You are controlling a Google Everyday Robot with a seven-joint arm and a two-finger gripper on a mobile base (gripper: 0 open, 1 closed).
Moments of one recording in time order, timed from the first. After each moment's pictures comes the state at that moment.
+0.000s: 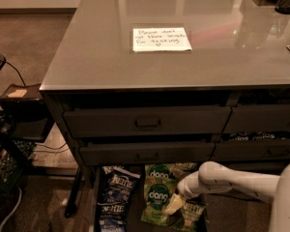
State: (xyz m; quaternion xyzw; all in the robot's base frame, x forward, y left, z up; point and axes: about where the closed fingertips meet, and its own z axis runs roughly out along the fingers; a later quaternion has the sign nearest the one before) arm 0.495 -0.109 0.309 -0.58 0.76 0.20 0.24
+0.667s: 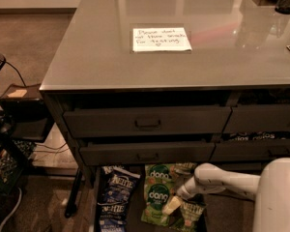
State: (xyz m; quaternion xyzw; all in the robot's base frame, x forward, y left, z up) arm 0.506 -0.102 0.260 -0.57 0.76 0.22 0.23
